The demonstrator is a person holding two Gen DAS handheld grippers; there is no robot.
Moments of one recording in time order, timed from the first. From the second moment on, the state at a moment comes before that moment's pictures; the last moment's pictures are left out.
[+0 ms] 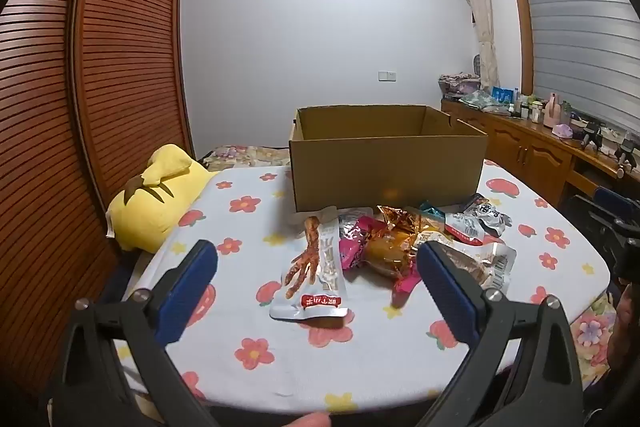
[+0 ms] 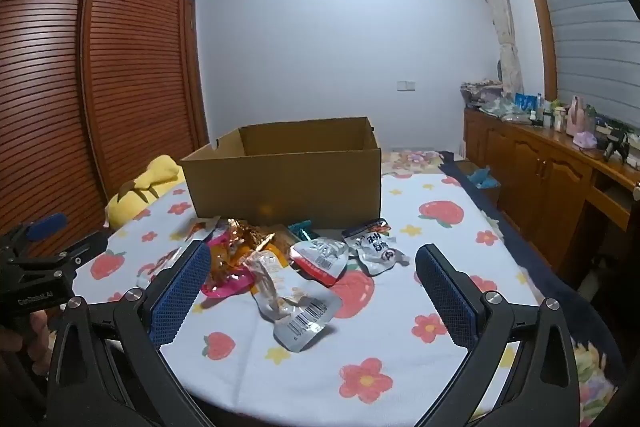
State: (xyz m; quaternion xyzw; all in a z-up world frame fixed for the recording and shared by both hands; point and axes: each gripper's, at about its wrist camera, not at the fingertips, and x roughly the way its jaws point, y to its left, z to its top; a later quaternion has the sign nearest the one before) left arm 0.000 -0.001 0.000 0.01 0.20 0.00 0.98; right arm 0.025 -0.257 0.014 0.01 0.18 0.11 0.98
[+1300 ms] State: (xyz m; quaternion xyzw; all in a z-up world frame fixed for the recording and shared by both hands) left arm -0.006 0.001 0.002 0.01 0.20 0.00 0.98; right arm 0.022 -0.257 0.011 0.01 0.18 0.10 0.98
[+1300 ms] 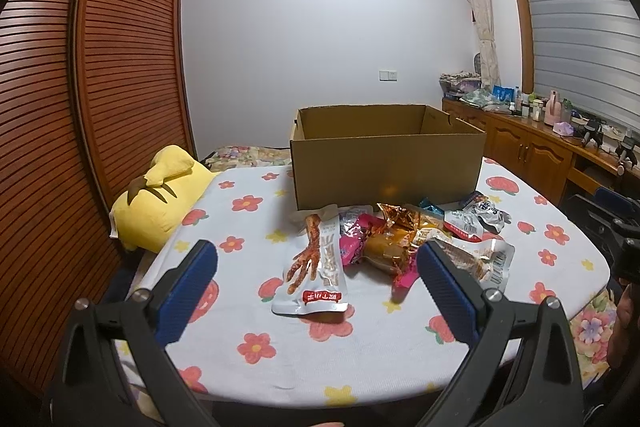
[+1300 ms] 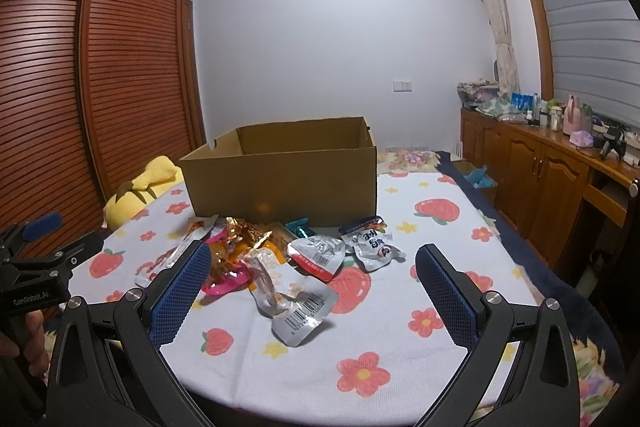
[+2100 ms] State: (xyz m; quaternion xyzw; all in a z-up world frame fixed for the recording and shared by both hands) left arm -0.010 0.002 0.011 0.01 0.20 0.00 0.98; right arm 0.019 -0.255 0.017 0.01 0.18 0.10 0.98
